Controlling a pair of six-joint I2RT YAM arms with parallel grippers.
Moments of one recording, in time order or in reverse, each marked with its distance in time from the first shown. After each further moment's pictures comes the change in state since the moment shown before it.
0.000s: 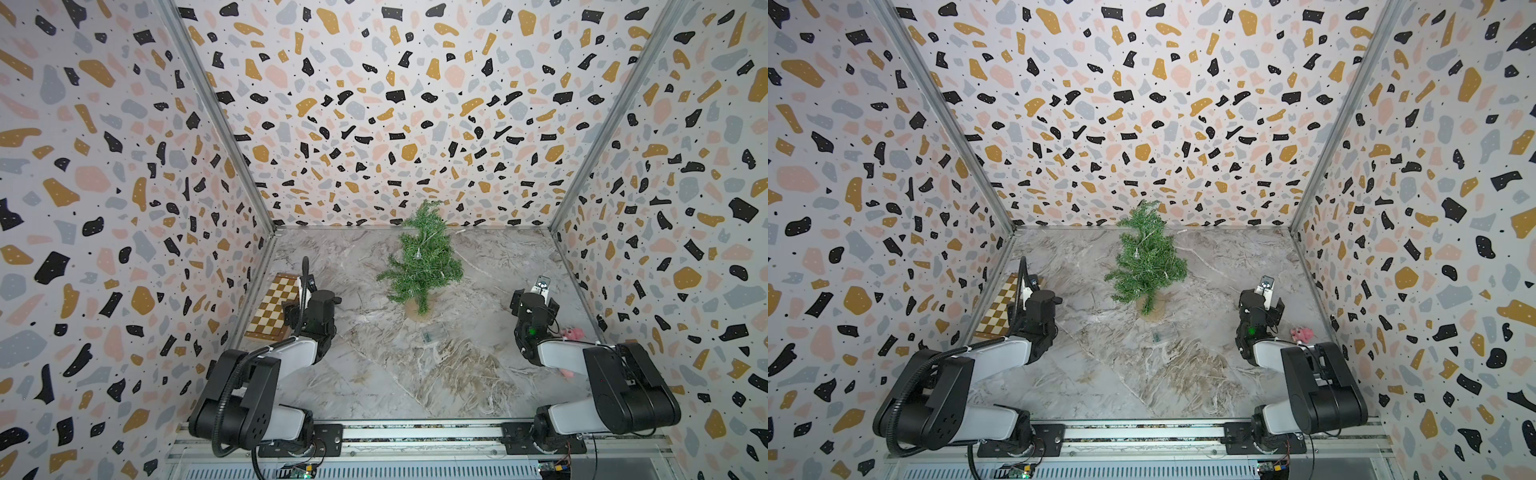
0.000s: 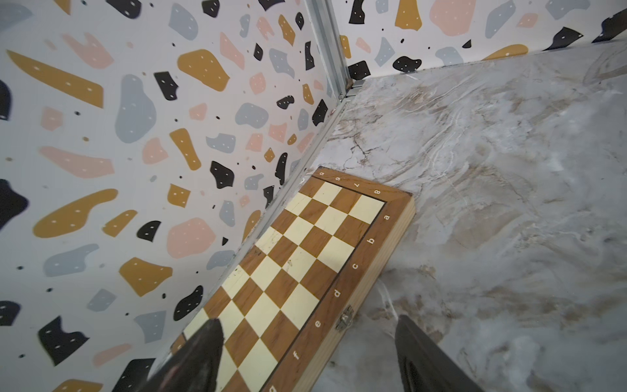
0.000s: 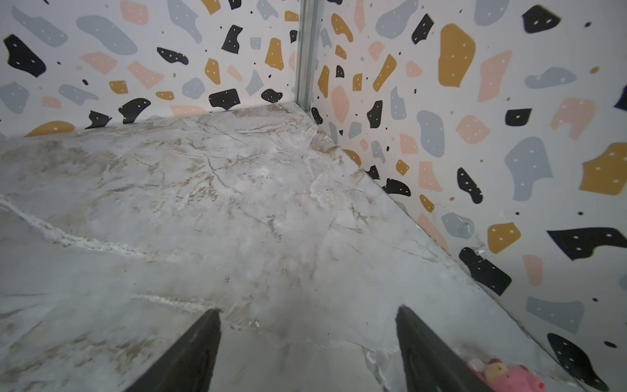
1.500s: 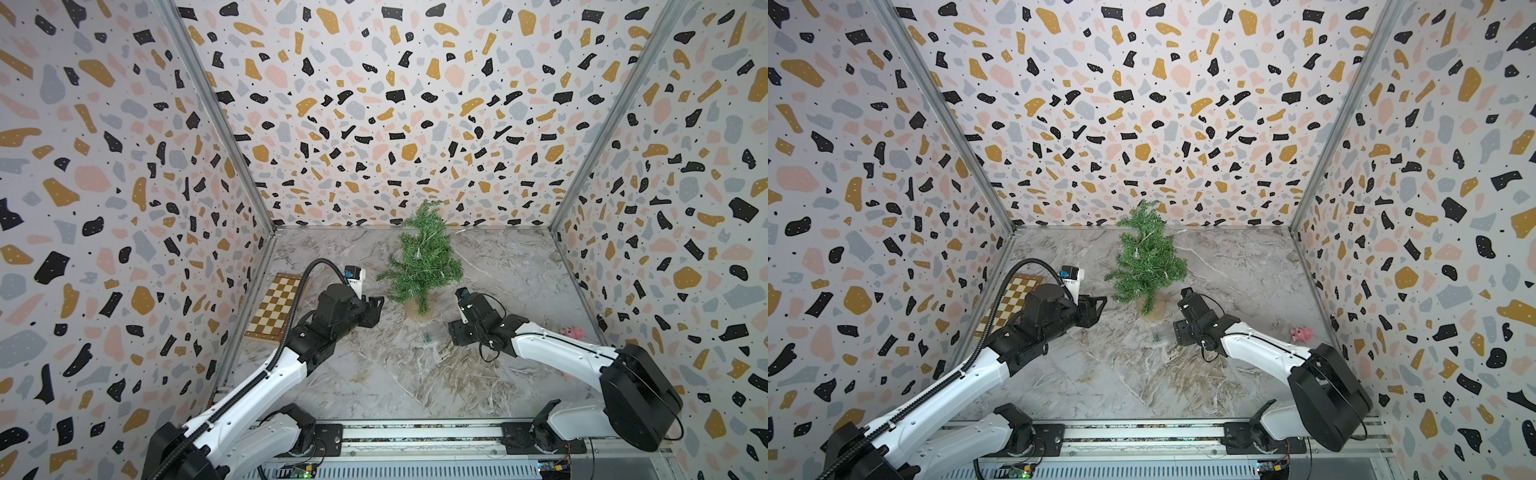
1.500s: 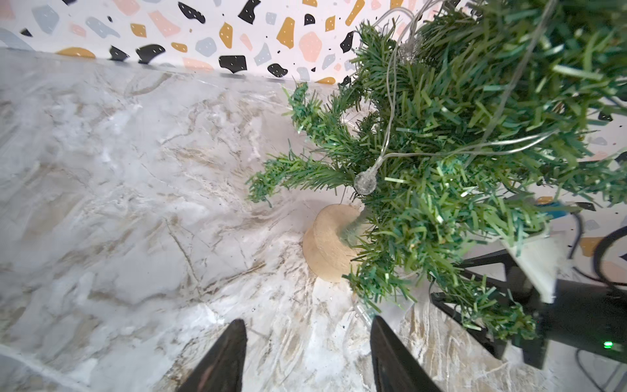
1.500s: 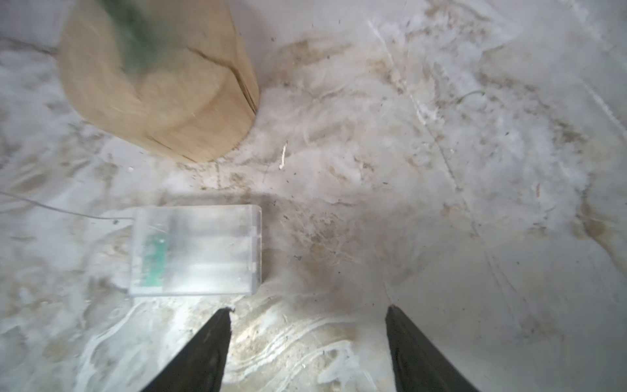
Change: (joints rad) left arm -0.349 -0.434 0.278 -0.692 0.753 -0.327; right arm 0.491 -0.139 0.365 -1.059 -0.509 0.168
